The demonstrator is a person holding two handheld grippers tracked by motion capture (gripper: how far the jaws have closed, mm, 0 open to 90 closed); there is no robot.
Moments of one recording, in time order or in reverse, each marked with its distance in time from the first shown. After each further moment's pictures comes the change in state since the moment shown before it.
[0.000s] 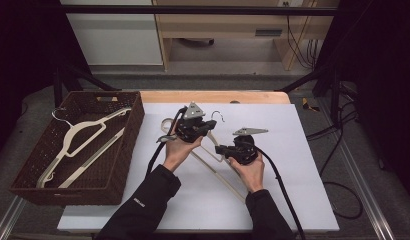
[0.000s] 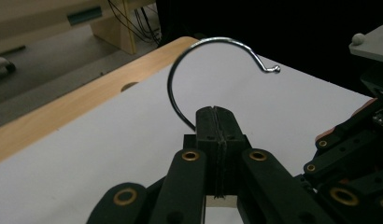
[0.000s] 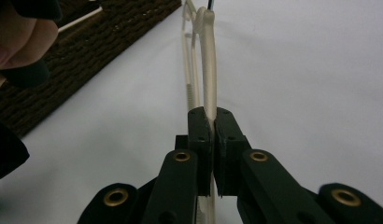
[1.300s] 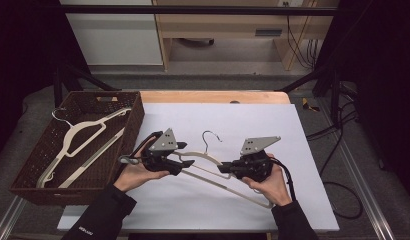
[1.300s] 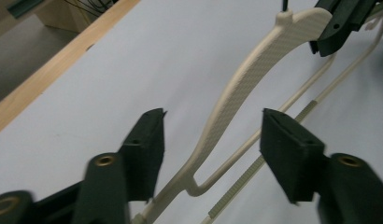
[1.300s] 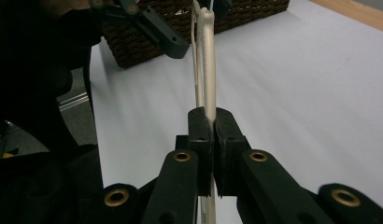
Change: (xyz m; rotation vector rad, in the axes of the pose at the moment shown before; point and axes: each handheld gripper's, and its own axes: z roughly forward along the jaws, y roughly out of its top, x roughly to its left) left arm -0.015 -0.041 -0.095 0.174 -0.172 0.254; right arm 0.046 0.003 -0.073 0.071 0.250 -0.362
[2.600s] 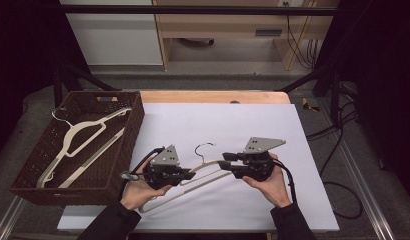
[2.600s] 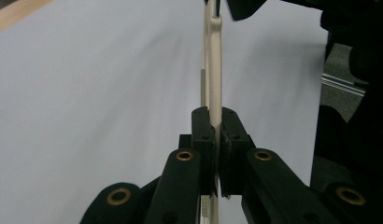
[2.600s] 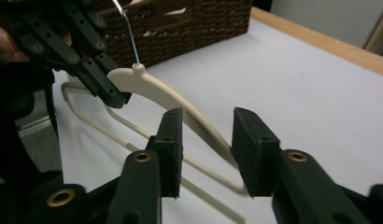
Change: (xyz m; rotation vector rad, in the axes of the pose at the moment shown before) left arm -0.035 -0.013 -0.003 0.001 -0.084 -0.138; right arm -0.002 -0.005 -0.004 -0.104 -0.142 0.006
